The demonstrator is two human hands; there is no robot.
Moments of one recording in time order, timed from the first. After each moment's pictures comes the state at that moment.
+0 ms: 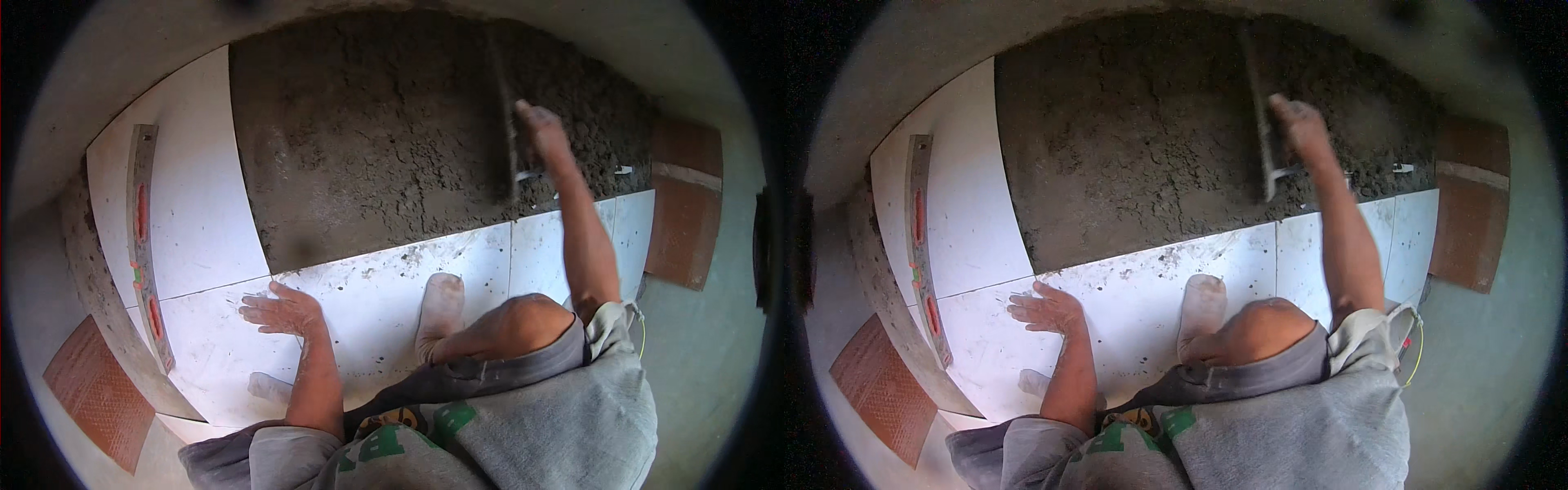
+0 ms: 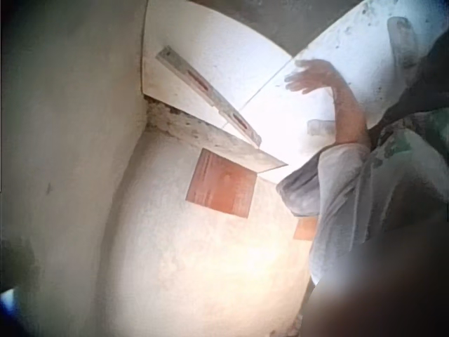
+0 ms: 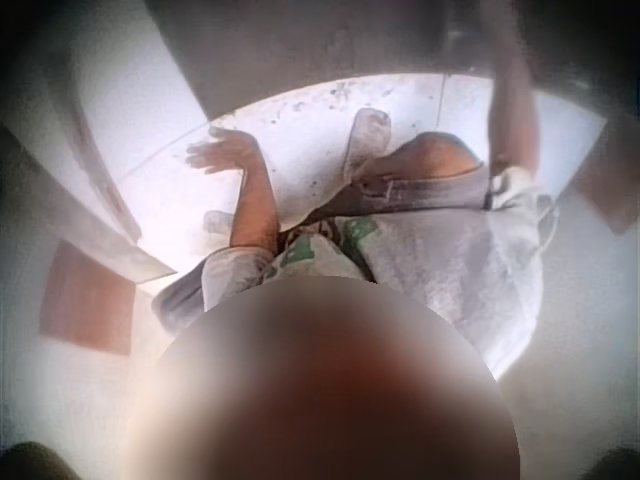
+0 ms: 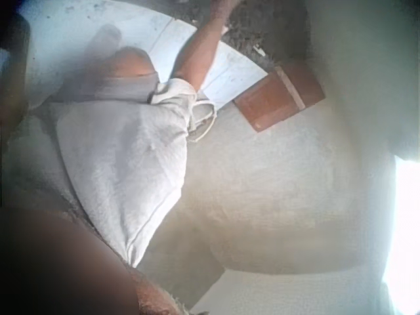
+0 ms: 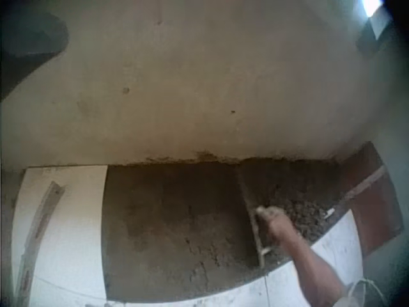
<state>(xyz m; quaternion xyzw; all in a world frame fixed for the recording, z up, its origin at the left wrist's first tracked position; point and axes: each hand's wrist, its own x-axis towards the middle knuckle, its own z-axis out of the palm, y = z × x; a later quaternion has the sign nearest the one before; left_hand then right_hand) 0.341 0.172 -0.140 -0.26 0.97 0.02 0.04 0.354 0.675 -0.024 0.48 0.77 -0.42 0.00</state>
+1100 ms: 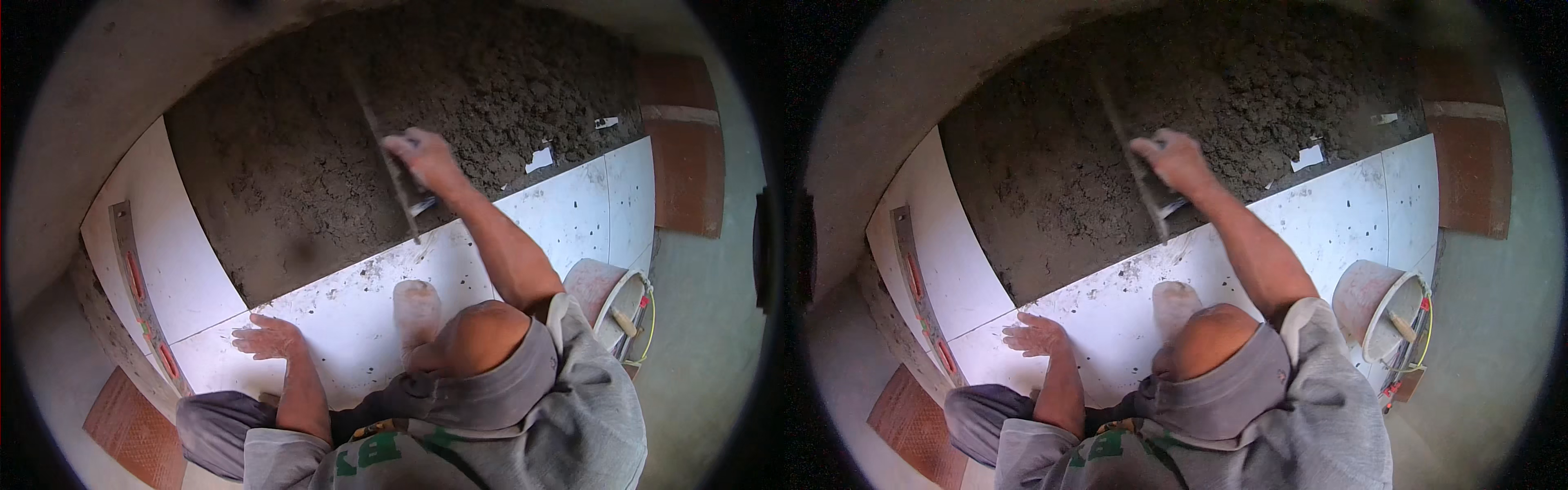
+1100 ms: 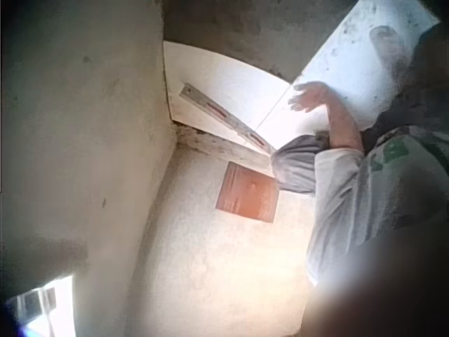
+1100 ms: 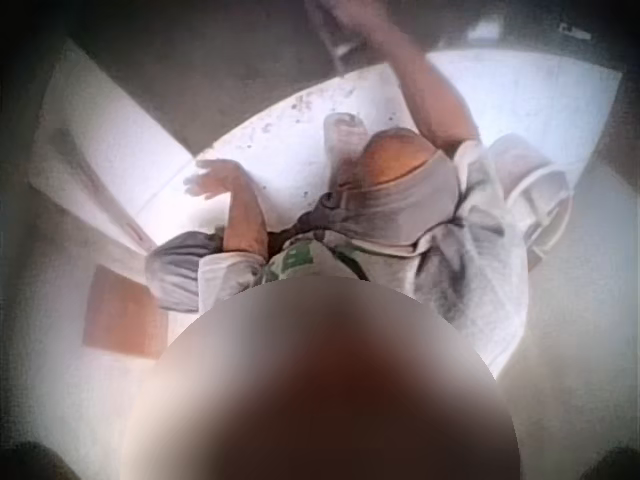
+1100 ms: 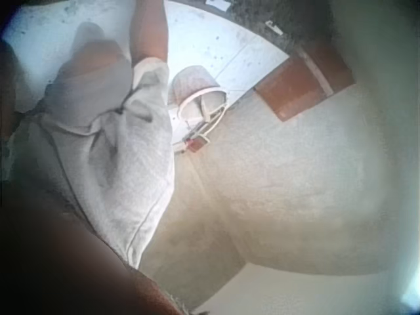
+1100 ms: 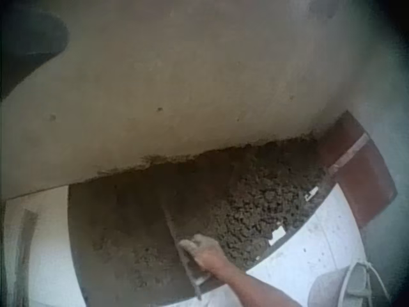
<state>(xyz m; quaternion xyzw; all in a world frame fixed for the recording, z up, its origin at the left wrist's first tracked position) 0.341 0.184 -0.143 -0.27 0.96 -0.03 0.05 0.367 0.603 -0.059 0.44 0.76 -0.48 0.02</state>
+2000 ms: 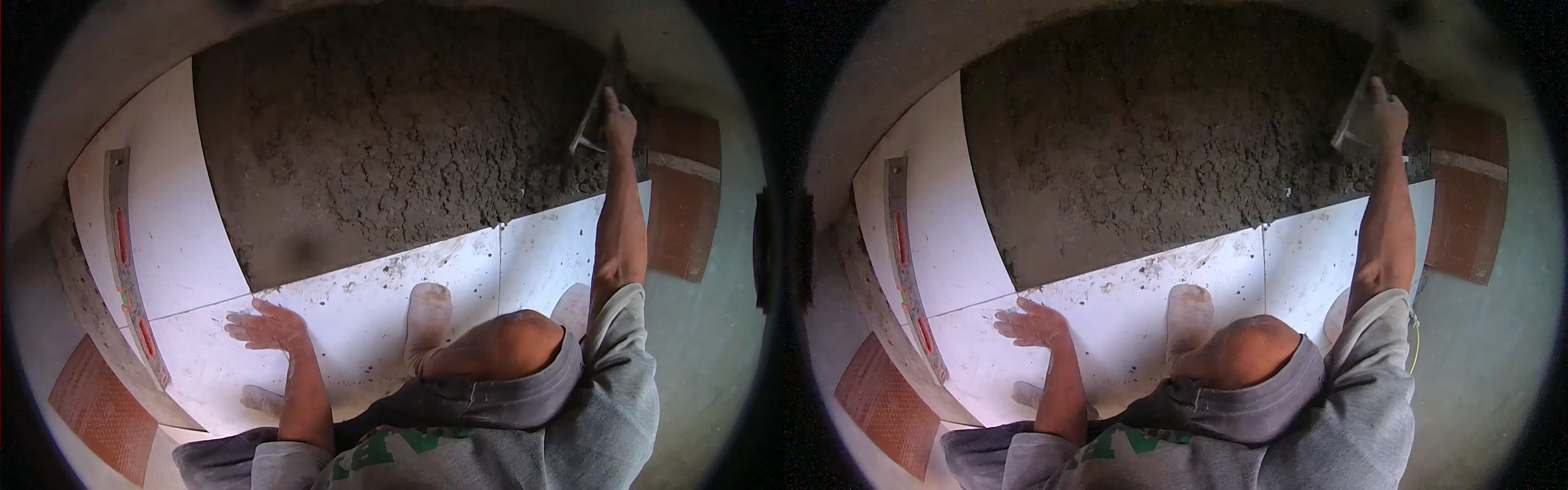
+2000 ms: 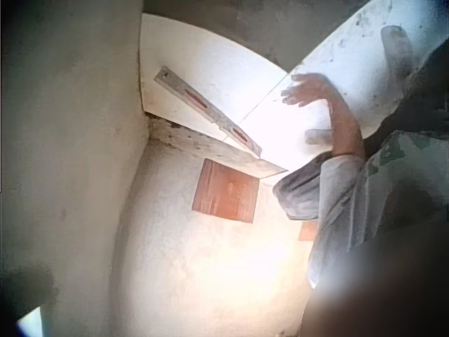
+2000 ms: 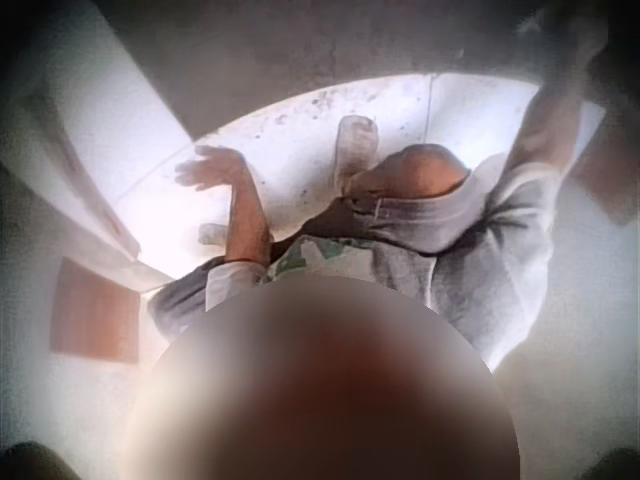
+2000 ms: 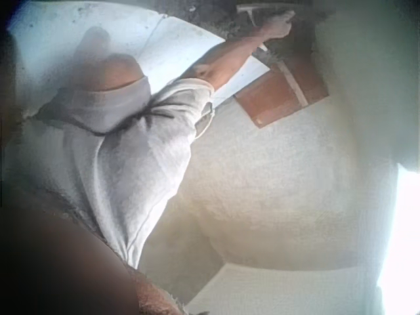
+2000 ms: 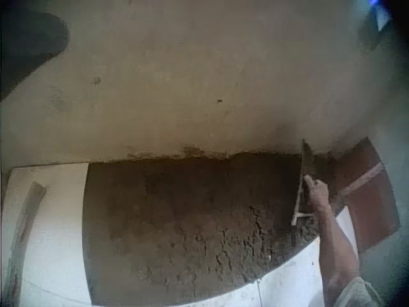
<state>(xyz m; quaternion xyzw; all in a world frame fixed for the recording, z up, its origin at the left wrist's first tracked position) 0.342 0.180 -0.146 -0.25 0.97 0.01 0.04 0.441 0.877 0.009 0.59 0.78 -0.14 -0.12</state>
